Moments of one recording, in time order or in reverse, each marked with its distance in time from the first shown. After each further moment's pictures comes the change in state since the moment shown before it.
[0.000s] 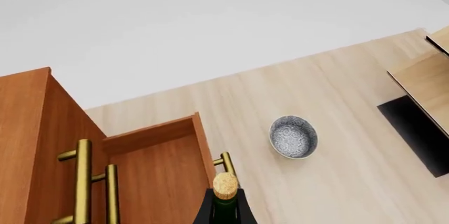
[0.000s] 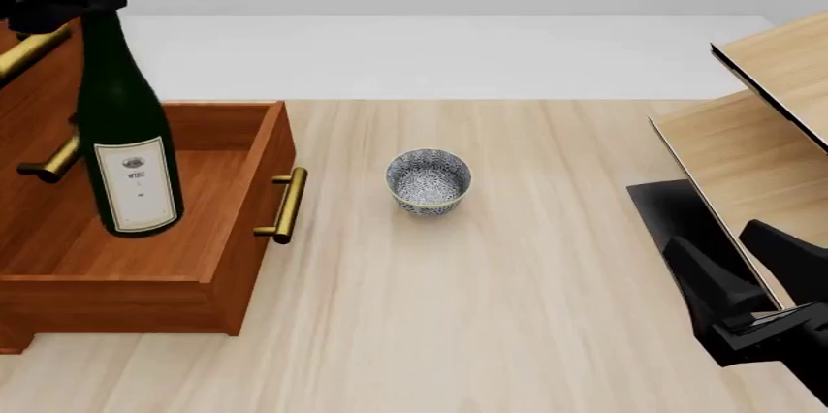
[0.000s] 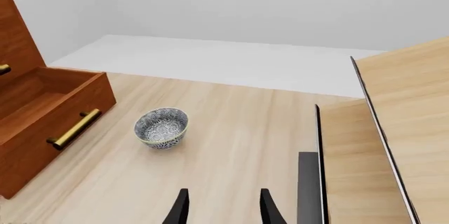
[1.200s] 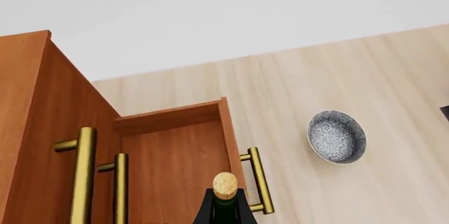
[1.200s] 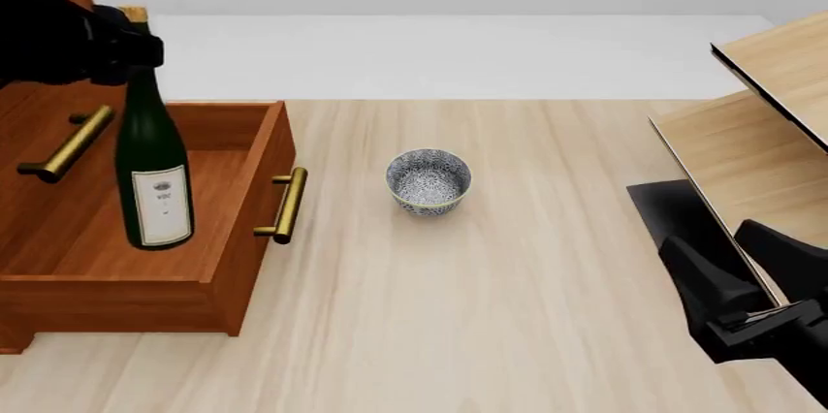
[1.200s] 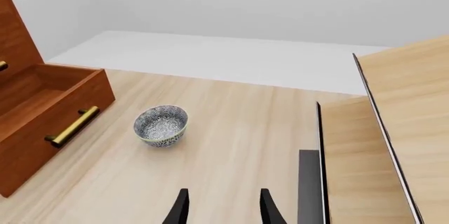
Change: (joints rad) left arm 0.120 0.168 0.120 -0.181 0.011; right arm 0.000 0.042 0.000 -0.026 0.000
